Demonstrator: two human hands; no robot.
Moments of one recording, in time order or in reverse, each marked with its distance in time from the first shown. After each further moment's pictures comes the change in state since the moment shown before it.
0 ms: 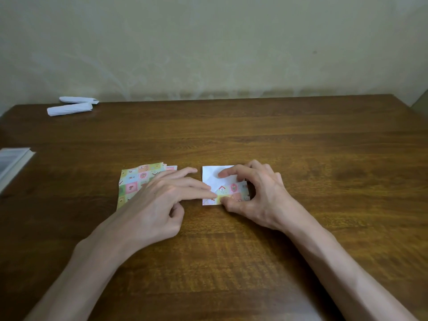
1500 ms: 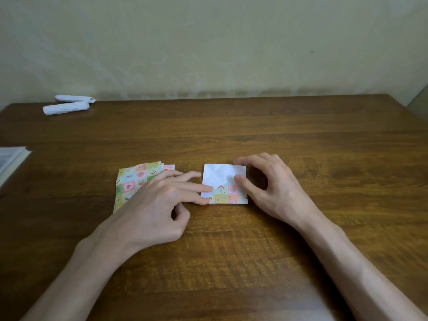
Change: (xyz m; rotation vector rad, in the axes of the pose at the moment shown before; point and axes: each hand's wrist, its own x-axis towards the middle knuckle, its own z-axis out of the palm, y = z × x) left_hand 0.000 0.001 0.007 0.008 0.010 -0.018; right_hand 0.003 0.030 -0.006 0.010 0.233 -0.149
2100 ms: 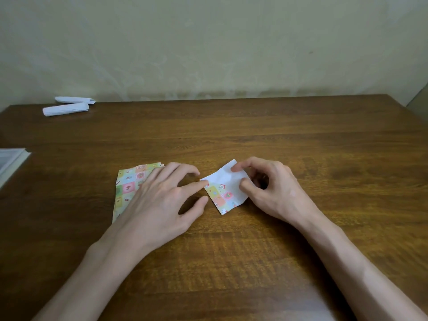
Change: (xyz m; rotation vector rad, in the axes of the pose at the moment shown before) left_hand 0.003 0.010 0.007 0.233 0.121 -0.102; right_hand -0.001 -0.012 -0.004 0.186 -0.051 0.128
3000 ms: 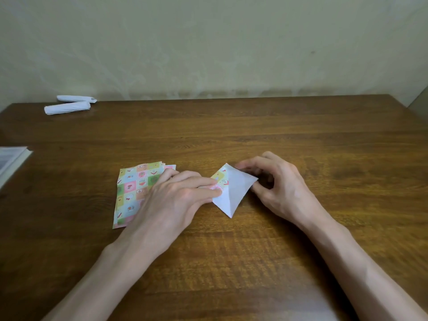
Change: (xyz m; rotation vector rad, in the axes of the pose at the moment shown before) left_hand 0.008 0.003 0.018 -0.102 0.186 0.146; right_hand 0.001 0.016 -0.006 -0.113 0.051 -0.148
